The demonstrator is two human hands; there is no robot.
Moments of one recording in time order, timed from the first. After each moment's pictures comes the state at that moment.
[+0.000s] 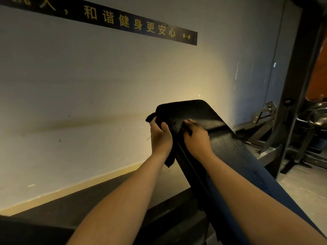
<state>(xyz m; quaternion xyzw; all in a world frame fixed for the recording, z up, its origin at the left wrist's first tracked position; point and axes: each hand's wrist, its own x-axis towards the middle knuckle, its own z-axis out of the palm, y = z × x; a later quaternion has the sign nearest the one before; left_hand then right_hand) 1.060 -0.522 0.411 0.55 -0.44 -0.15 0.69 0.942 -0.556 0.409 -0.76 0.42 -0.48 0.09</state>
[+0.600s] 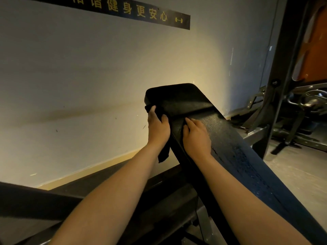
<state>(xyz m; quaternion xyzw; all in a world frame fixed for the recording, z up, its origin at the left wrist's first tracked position) 1.029 -0.490 0.389 0.56 -0.49 -0.16 0.65 0.904 -0.507 0.357 -0.72 0.49 -0.49 0.04</state>
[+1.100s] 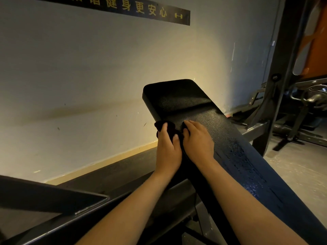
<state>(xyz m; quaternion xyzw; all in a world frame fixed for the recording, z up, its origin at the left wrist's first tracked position) 0.981 -0.443 0.323 0.57 -0.56 -0.07 0.60 0.886 -0.487 0.343 -0.74 0.50 -0.46 0.00</state>
